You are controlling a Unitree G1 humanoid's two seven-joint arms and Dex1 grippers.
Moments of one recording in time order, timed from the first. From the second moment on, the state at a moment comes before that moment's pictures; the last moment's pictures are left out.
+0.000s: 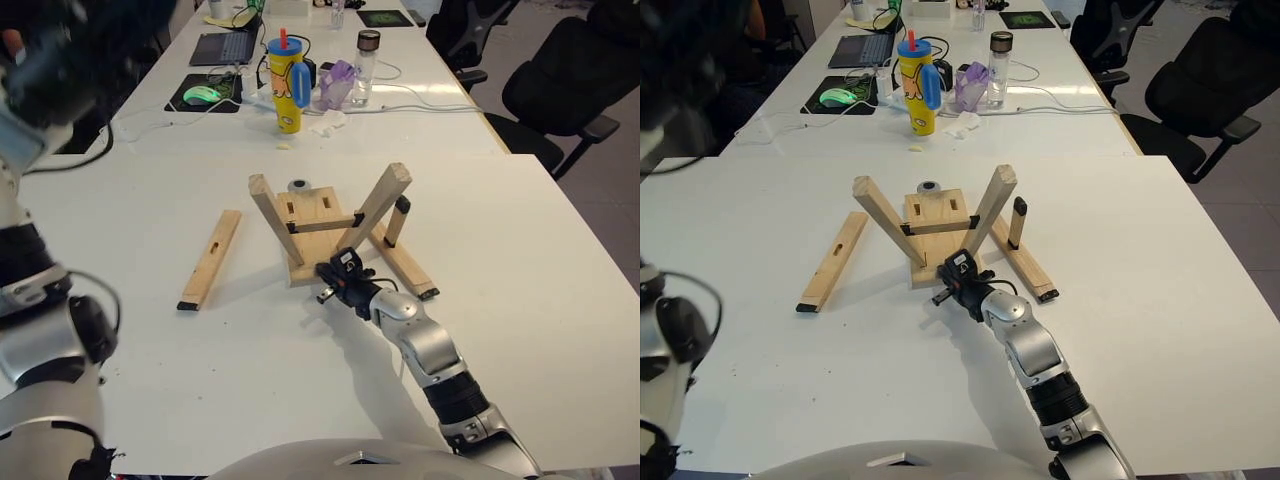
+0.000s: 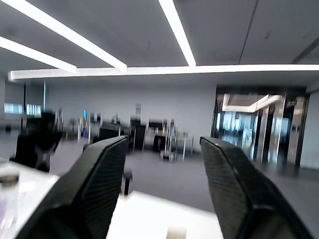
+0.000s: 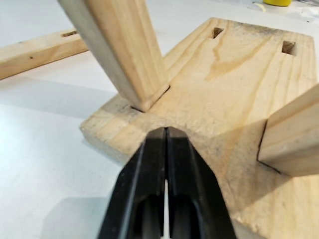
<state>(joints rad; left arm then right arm) -0.97 0.58 0.41 0.04 -1.09 0.85 -0.74 -0.18 -0.14 0.35 -0.02 0.09 0.50 0.35</state>
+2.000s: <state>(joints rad) 0.05 0.52 -0.19 -0.36 -0.25 0.61 -0.57 0.00 -0.21 0.12 -0.22 0.28 0.32 0.51</state>
